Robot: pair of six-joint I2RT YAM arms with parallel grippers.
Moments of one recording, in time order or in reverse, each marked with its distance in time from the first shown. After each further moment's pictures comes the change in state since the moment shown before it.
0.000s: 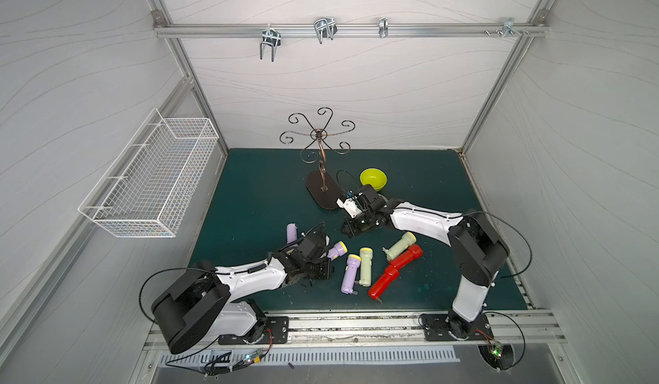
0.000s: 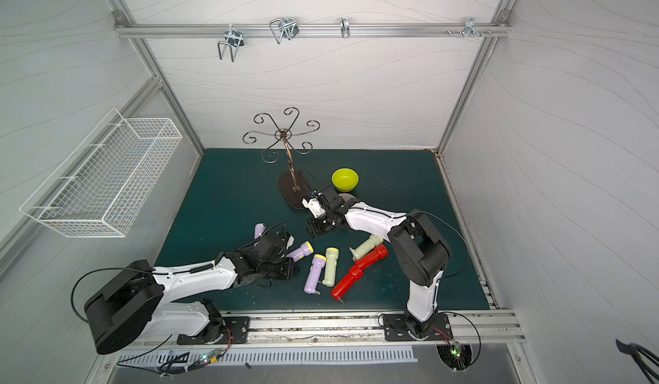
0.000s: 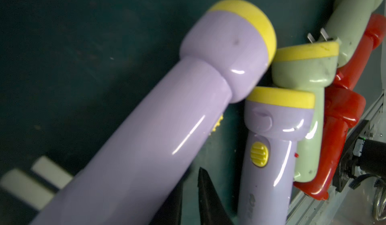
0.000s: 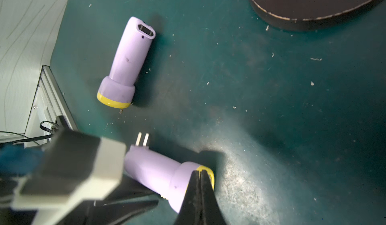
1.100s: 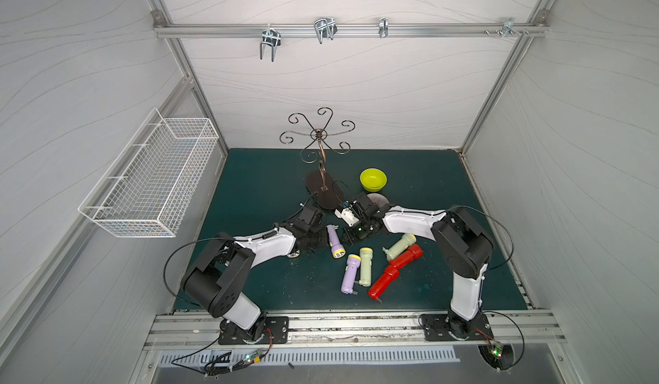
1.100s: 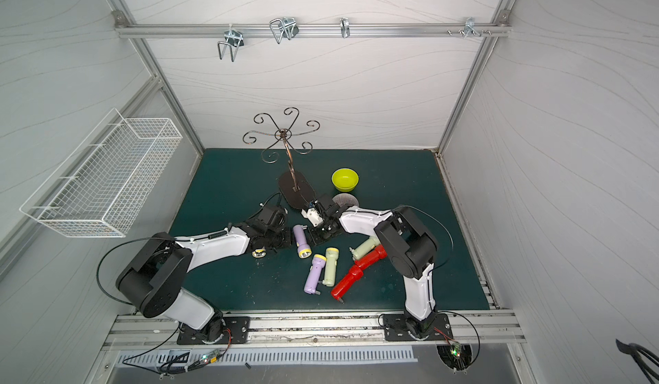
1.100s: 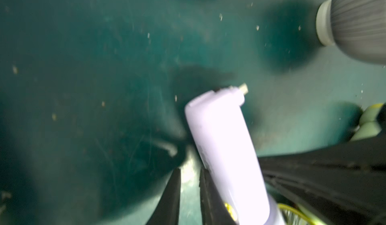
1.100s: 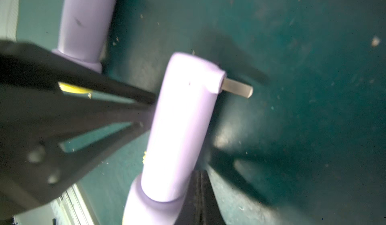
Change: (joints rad) left arm 0.214 0.261 0.296 -0.077 -0.064 0.080; right arm 0.032 0.087 -0.042 0.019 -0.006 -0.017
